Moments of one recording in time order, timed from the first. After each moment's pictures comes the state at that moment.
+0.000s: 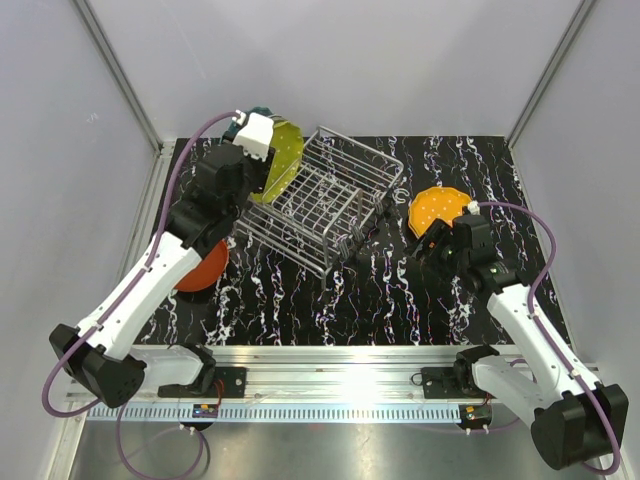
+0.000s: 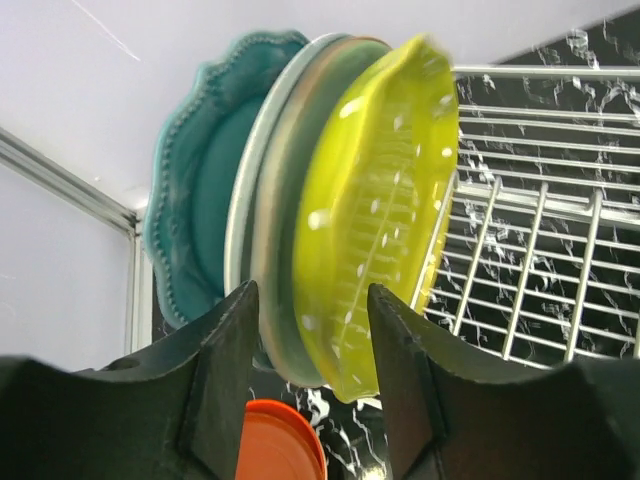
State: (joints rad) left arm -0.56 1.25 1.35 -0.36 -0.41 0.20; right arm 0.26 0.93 0.74 -0.54 -0.07 0.81
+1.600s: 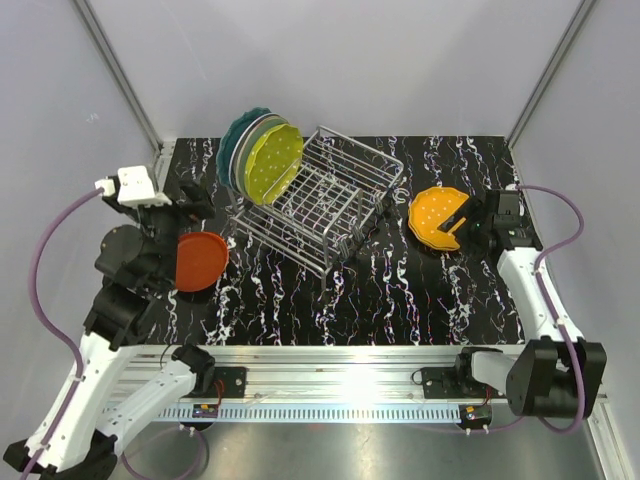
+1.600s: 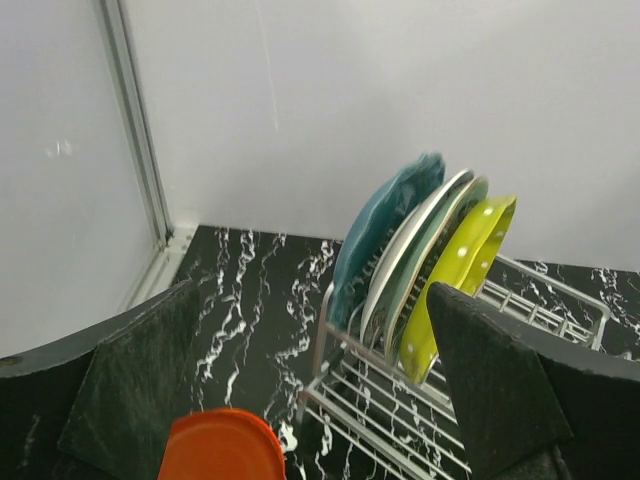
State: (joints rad) left arm -0.48 0.70 1.09 -0.23 -0.54 -0.02; right arm -0.05 1.16 0.91 -0.57 -0.06 0.74
